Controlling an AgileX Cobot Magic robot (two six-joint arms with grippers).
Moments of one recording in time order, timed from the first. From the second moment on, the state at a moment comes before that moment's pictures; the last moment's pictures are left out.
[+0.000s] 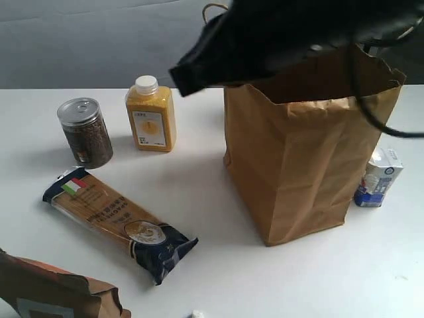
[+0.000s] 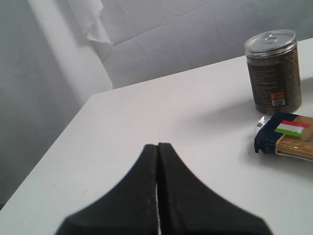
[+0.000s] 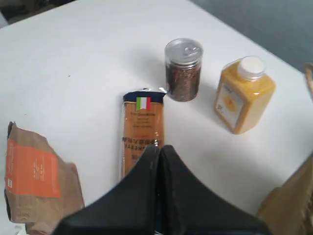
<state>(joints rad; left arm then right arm) 0.16 0.00 0.00 0.18 0.29 0.16 0.95 1.43 -1.34 0.41 0.70 -0.43</state>
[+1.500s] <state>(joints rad) 0.16 0.00 0.00 0.18 0.29 0.16 1.06 1.97 -2.06 0.27 1.08 -0.11</state>
